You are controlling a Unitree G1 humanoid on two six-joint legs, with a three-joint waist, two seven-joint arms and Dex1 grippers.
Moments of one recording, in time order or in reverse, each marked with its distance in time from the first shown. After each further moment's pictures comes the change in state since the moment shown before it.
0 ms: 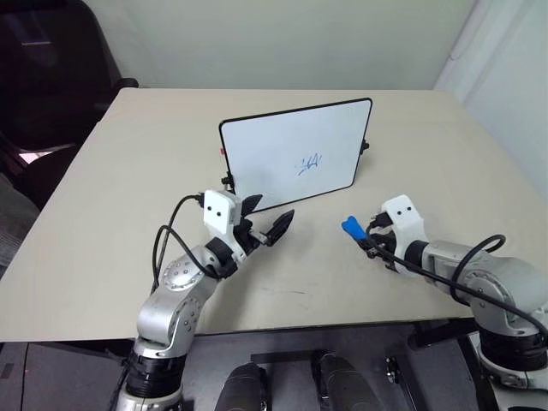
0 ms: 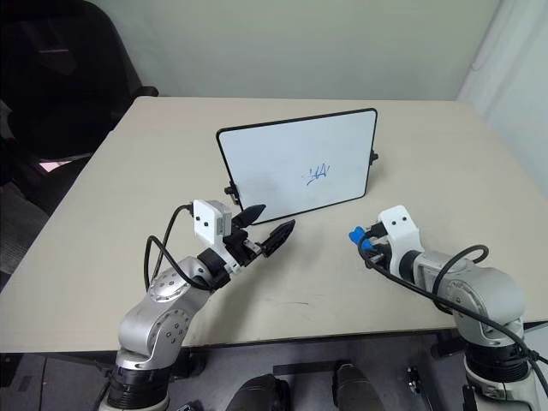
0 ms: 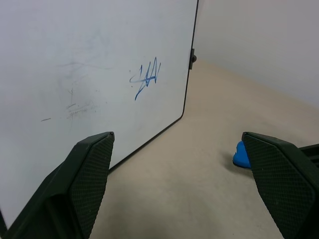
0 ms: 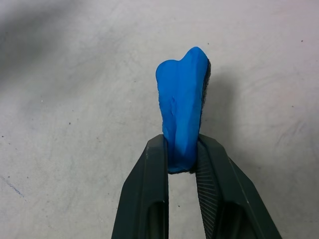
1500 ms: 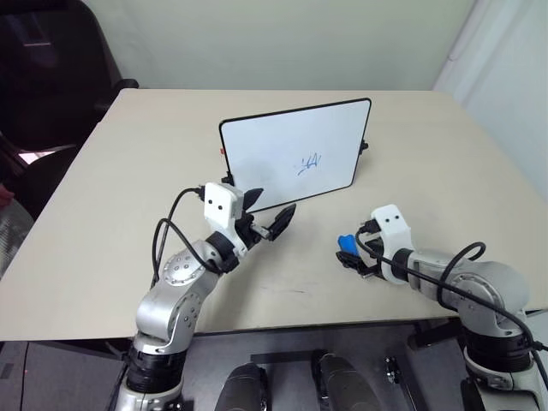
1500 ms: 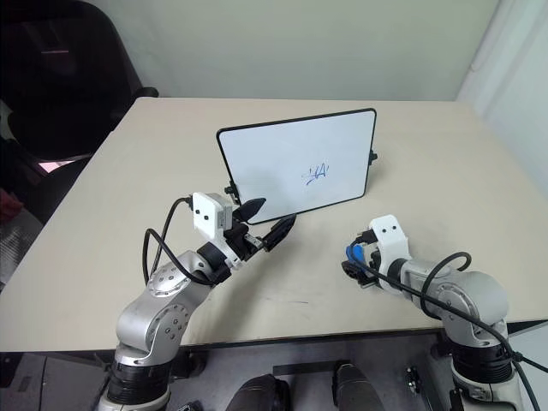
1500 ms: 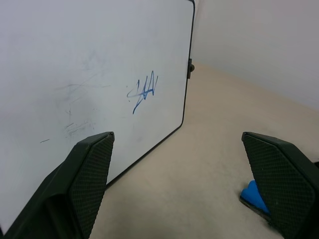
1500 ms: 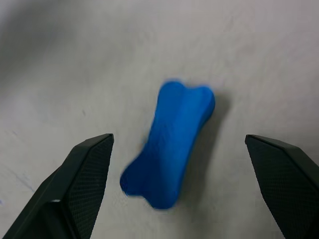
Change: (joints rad) left arm -0.037 0.002 -0.001 -0.028 0.001 0.036 0.029; right arm 0.025 0.059 0.052 0.034 0.077 0.048 -0.144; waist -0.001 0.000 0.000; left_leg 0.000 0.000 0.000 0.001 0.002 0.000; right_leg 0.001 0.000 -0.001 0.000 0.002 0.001
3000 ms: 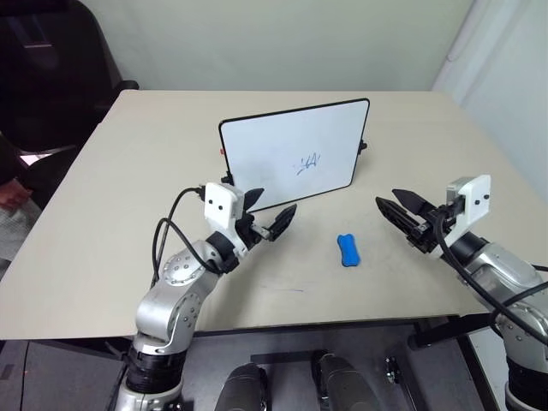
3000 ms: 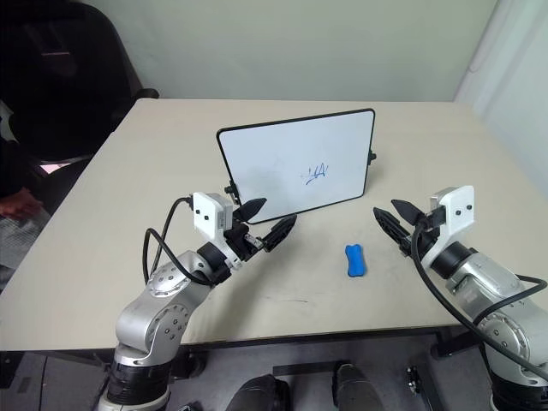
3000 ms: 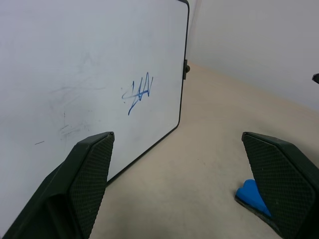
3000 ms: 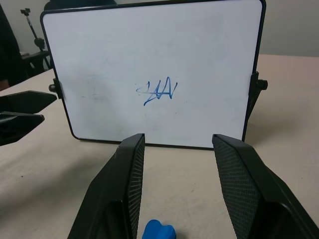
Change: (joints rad) left arm 0.000 0.001 0.000 -0.006 0.001 0.001 -0.008; right arm 0.210 -0.075 -0.267 -0.080 0.084 -0.711 0.284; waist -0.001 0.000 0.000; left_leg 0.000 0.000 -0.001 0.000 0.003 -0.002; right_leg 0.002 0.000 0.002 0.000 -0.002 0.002
